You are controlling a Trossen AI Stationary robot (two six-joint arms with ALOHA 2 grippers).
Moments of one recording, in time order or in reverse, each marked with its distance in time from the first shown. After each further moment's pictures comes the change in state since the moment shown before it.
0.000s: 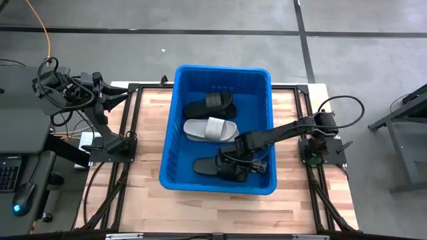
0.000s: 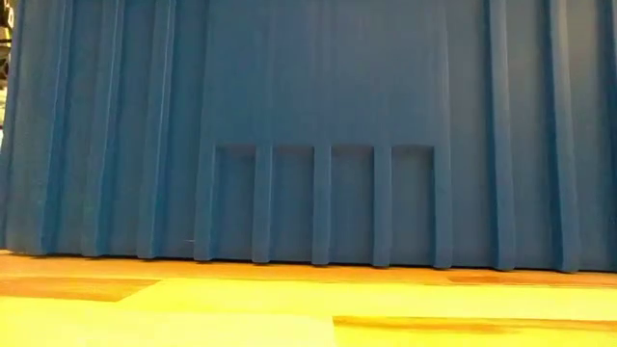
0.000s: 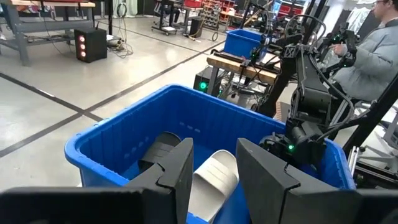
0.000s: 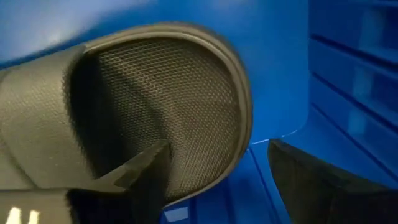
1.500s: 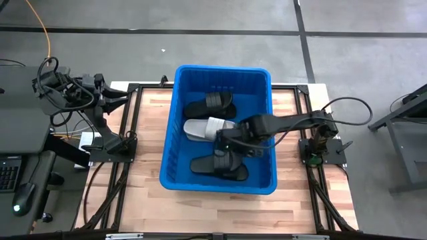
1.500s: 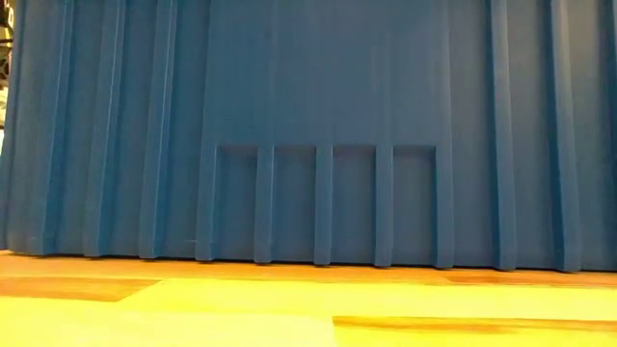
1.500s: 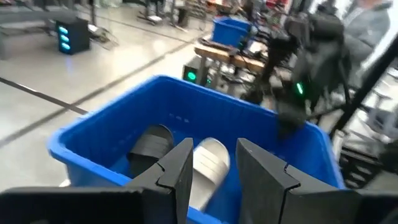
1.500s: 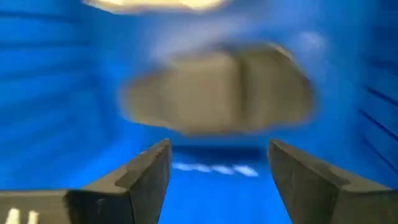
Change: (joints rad) left arm 0.000 0.000 0.000 0.002 0.064 0.015; right arm -0.004 0.000 0.489 -0.267 0.259 -0.186
